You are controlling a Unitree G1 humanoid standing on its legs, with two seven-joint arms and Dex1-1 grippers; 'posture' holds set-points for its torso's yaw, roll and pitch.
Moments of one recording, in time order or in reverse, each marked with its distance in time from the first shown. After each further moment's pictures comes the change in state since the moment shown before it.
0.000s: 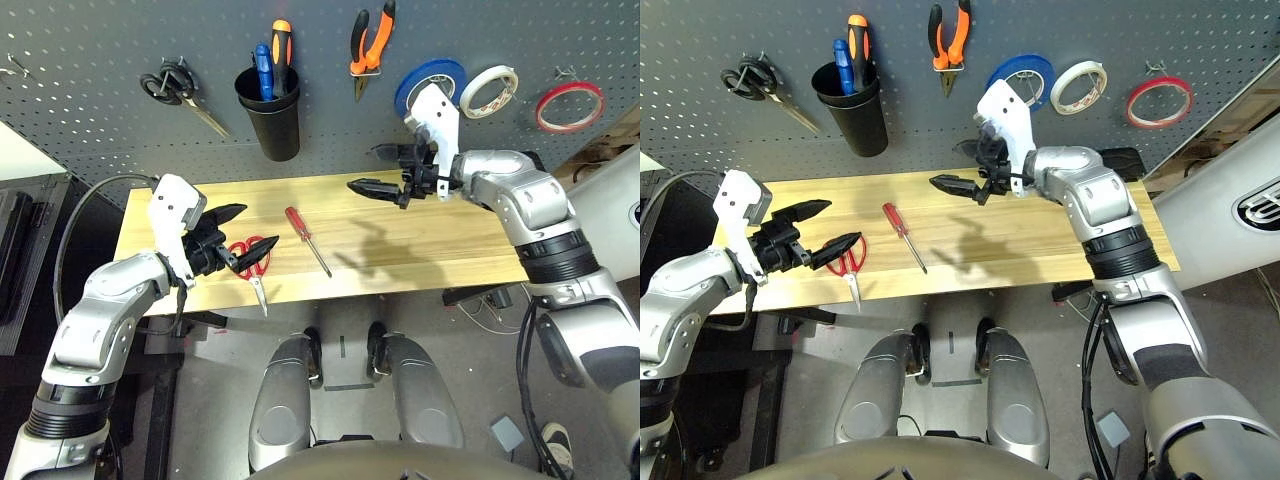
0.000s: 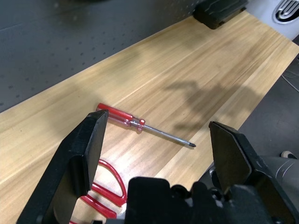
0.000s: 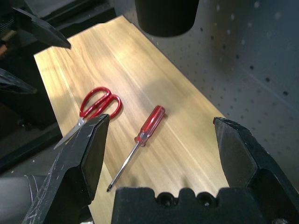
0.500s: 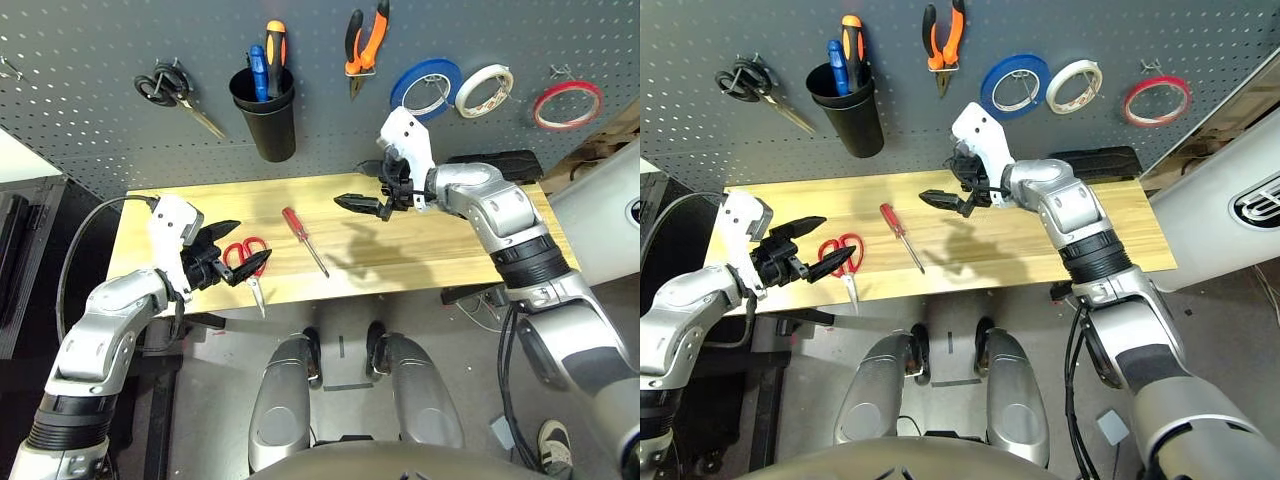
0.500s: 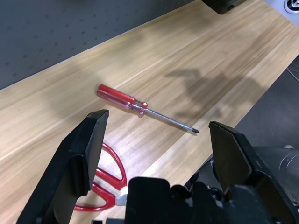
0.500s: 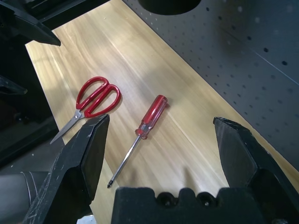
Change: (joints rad) left arm 0.055 -0.006 0.005 0.030 0.027 -0.029 0.003; right arm 0.004 0.071 0.035 0.030 -0.067 0.006 -0.035
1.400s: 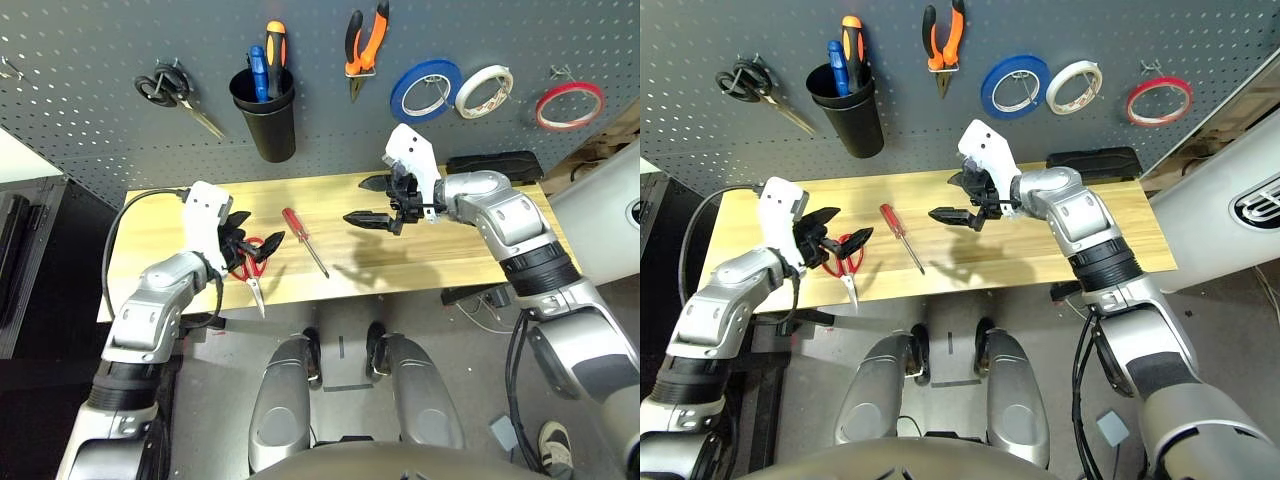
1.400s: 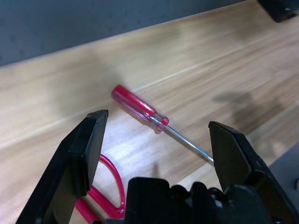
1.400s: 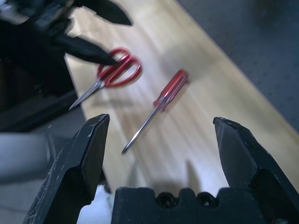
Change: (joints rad) left arm -0.281 -0.231 -0.135 0.200 0.138 0.254 0.271; right arm 0.080 -0.124 0.016 -0.040 -0.007 -0.053 0.188
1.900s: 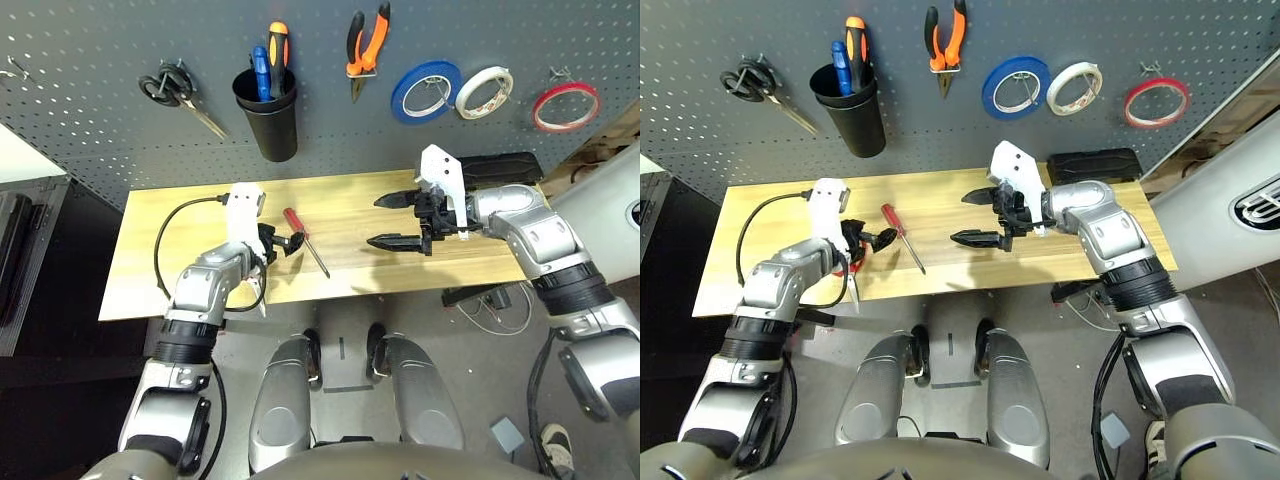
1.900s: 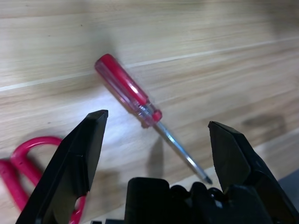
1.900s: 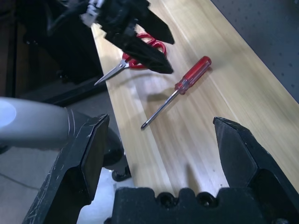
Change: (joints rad) left arm -0.173 -0.218 -0.005 0.239 0.040 0.141 0.180; right arm 0.087 -0.104 -0.025 -0.017 0.036 -0.148 0.163
